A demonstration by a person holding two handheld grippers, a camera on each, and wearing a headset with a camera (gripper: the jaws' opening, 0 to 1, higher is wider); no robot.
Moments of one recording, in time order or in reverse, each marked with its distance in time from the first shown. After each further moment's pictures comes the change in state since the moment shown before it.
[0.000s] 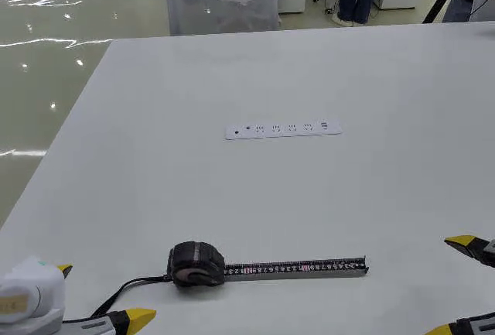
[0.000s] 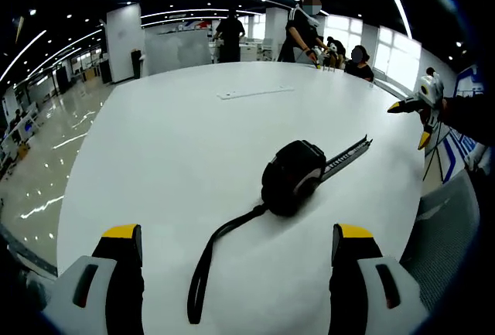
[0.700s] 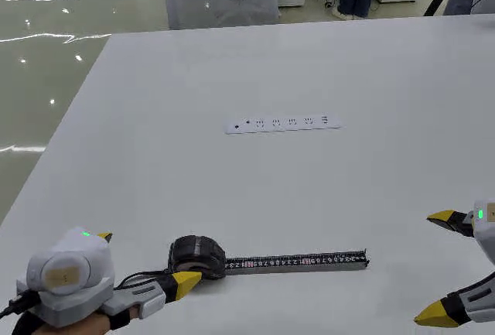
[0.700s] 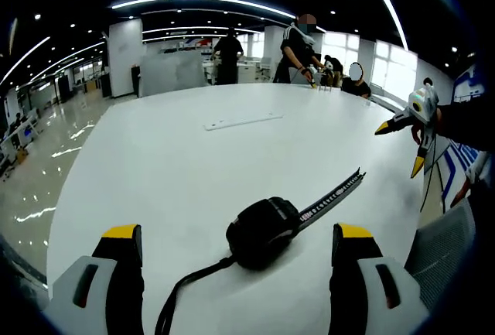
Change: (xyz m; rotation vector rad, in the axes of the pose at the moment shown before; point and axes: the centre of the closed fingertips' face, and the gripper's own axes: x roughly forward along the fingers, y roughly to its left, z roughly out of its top) left arm 0.026 -0.035 0.059 -0.003 -0.097 -0.007; right arm 0.013 -0.014 0.013 -0.119 0.073 0.071
